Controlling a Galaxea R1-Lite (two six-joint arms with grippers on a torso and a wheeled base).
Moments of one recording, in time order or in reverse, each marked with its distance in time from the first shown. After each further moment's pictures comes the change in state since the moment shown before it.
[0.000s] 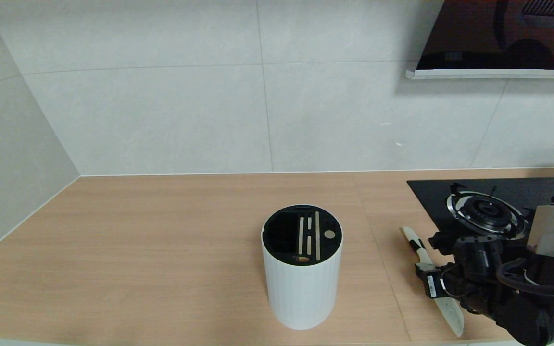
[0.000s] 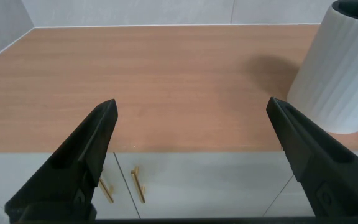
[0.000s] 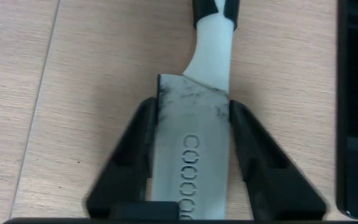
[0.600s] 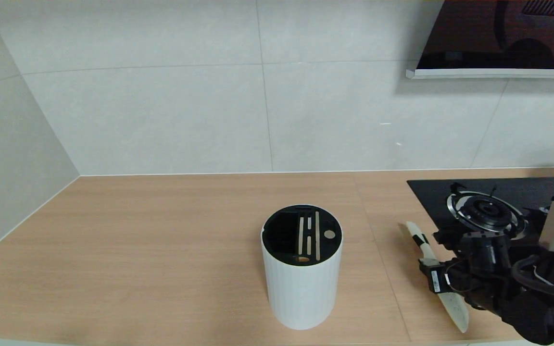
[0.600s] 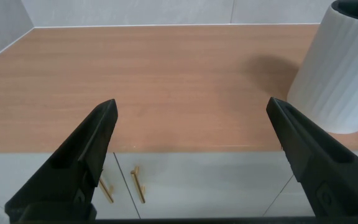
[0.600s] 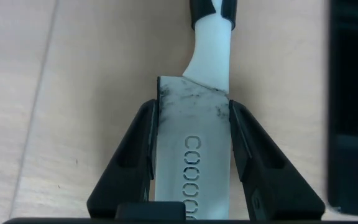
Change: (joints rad) left arm 0.000 0.000 0.000 0.000 0.000 0.000; right arm -0.003 -0.067 0.004 0.013 -0.001 -0.001
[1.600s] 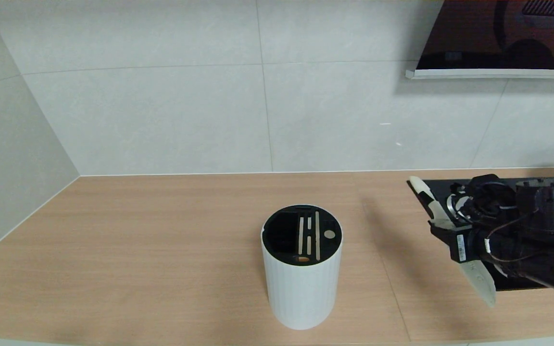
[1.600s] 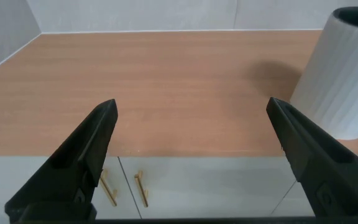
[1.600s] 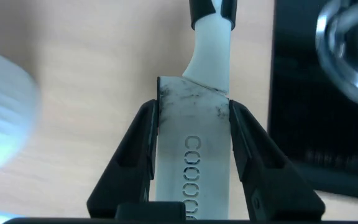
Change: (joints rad) left arm -0.001 0.007 -0.049 0.029 -0.023 0.005; right arm 0.100 -0.543 -0.130 0.523 0.006 0.001
